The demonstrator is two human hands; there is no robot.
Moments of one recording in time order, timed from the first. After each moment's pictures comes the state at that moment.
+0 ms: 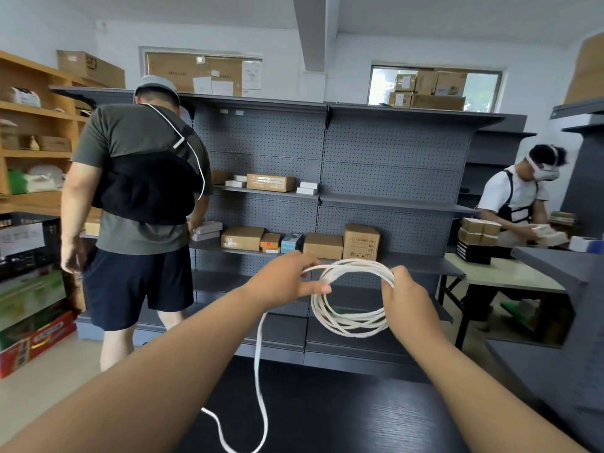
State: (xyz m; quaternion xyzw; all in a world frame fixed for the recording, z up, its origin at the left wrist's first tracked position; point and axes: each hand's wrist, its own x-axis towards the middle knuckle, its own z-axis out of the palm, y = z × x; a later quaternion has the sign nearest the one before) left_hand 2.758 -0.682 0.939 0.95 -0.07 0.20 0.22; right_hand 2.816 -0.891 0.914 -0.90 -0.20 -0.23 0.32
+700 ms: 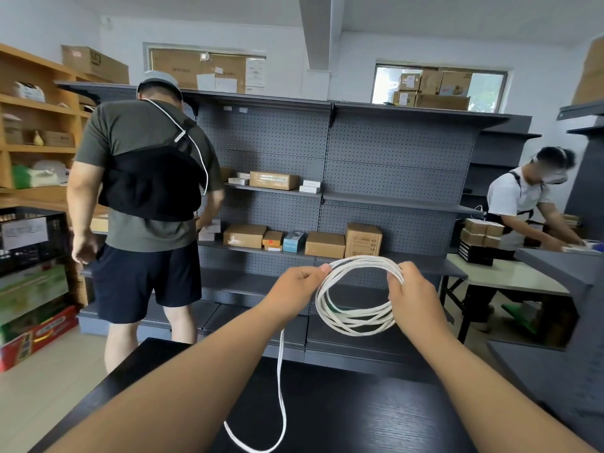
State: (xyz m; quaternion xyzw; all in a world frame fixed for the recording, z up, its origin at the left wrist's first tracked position) left_hand 2.752 -0.705 0.912 0.81 -0.02 0.21 0.54; right_hand 2.816 -0.892 0.920 -0.87 -0.22 -0.24 0.37
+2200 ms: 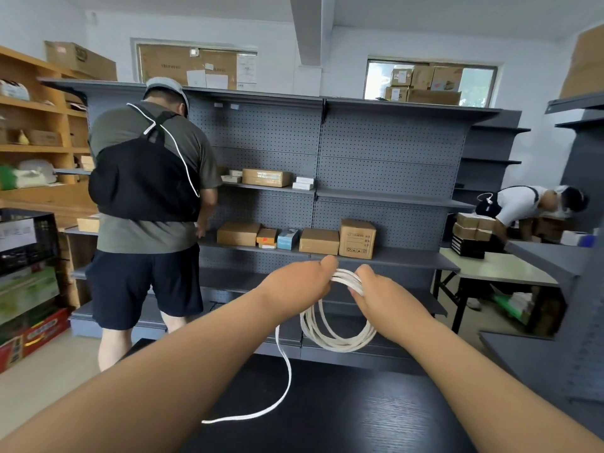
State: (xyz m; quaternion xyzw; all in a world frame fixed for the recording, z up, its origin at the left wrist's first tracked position) left_hand 2.759 -0.716 0.936 0.98 -0.08 0.20 0.01; right_hand 2.803 -0.881 0.926 -0.91 -0.37 -0.15 0.16
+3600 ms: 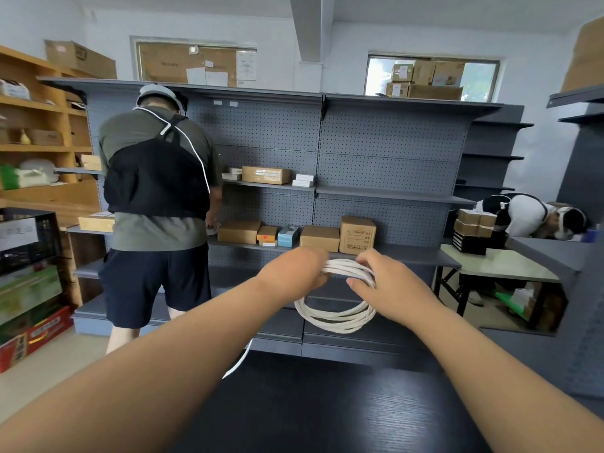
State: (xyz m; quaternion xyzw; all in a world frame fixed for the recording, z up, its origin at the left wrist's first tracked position) left_hand 2.759 -0.726 0.957 0.99 -0.02 0.16 0.01; right_hand 2.814 -0.893 0.939 -0.90 -0.35 -0.16 0.20
